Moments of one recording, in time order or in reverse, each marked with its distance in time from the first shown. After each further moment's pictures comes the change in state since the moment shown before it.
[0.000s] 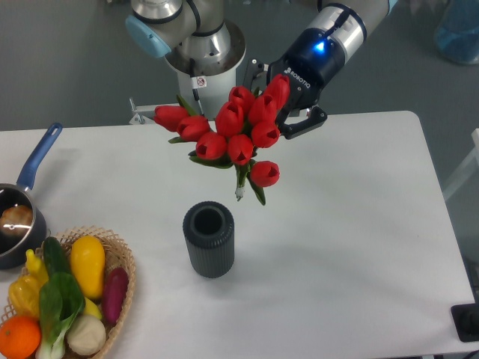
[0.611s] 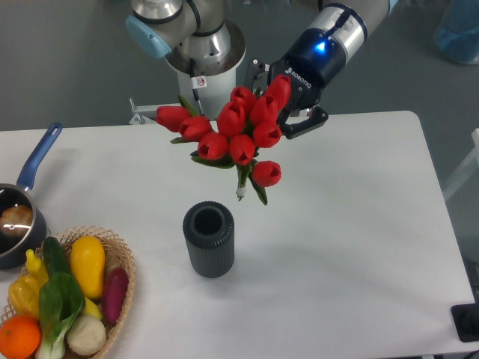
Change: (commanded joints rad) arm 0.026 0.002 0.006 0.002 0.000 -0.002
